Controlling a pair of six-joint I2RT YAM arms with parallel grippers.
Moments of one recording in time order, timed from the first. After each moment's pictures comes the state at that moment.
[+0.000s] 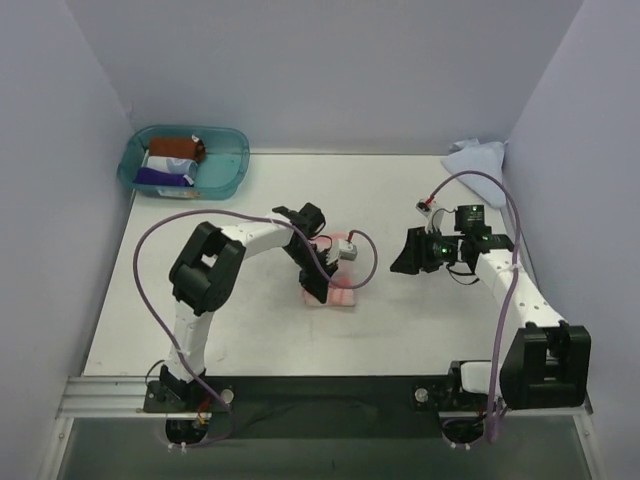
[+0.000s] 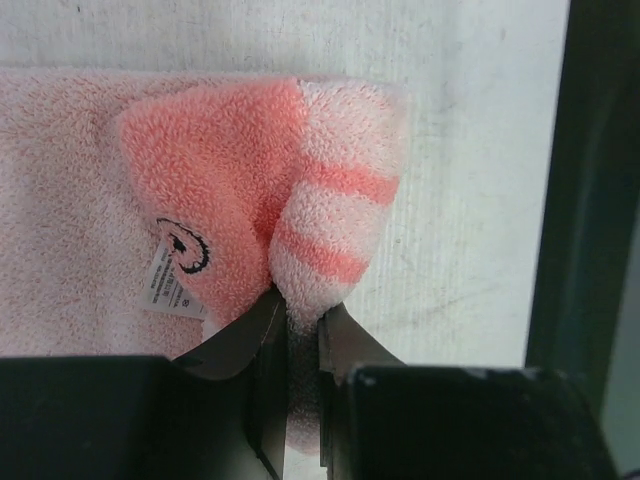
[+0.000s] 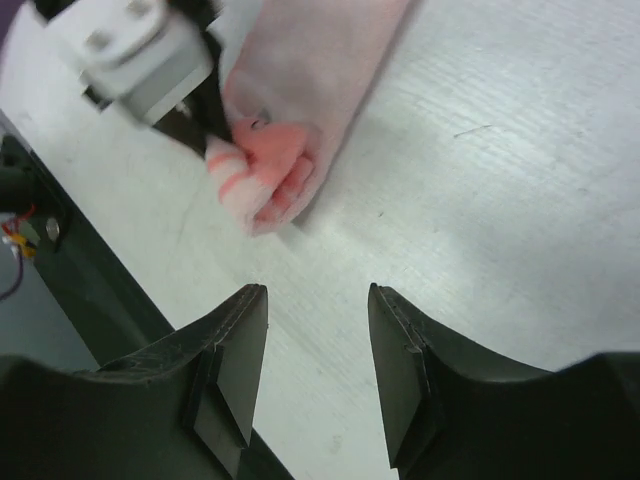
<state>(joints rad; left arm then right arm) -0.67 2.09 1.45 -0.83 0.78 0.69 0.04 1.31 0.87 -0.58 -0.75 -0.09</state>
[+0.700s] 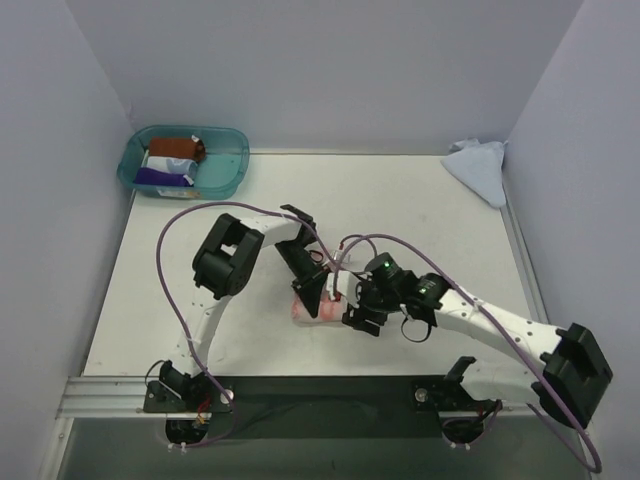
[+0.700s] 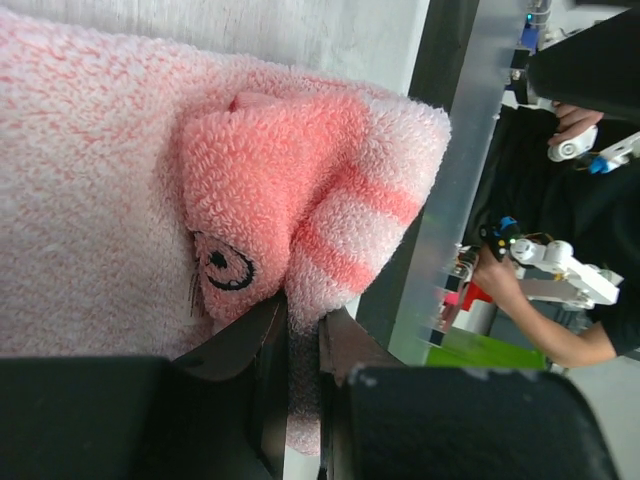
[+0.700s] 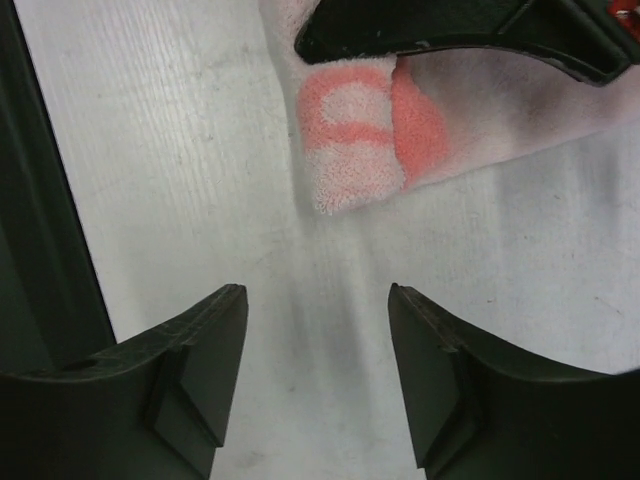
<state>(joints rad) -0.61 2.35 1.66 -1.32 0.96 0.68 0.80 1.10 0.67 -0.47 -0.31 -0.51</state>
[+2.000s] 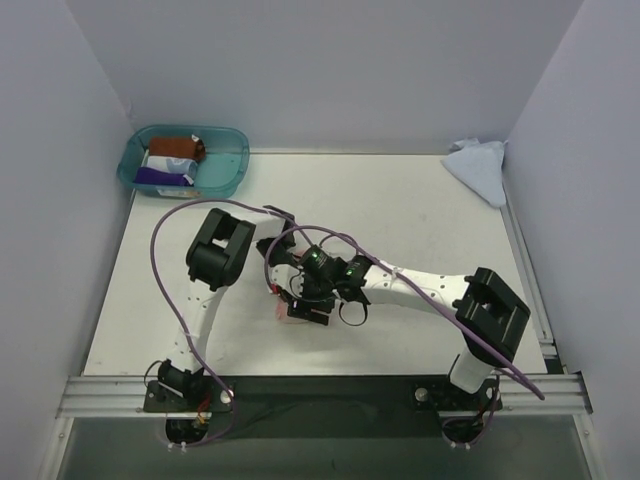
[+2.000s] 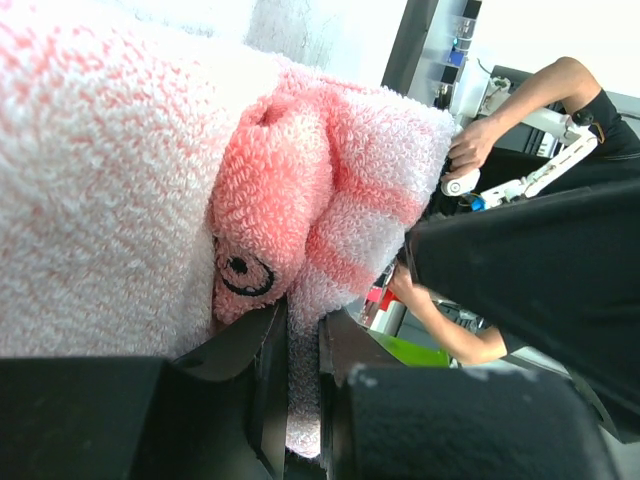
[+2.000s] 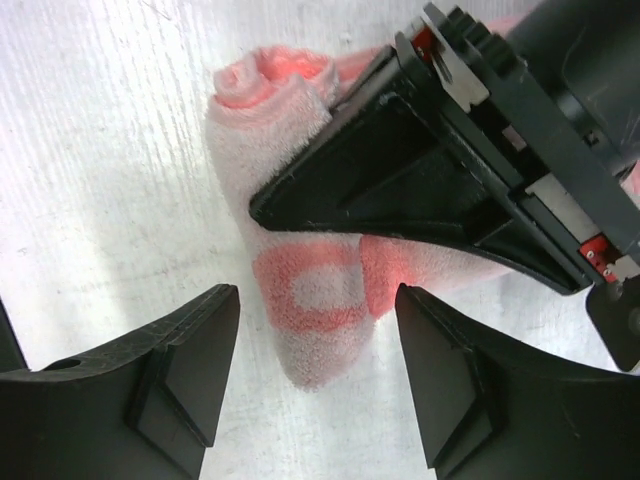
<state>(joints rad) -0.49 2.41 1.61 -1.46 1.00 0.72 1.00 1.66 1.07 -0.42 -0.14 -0.46</state>
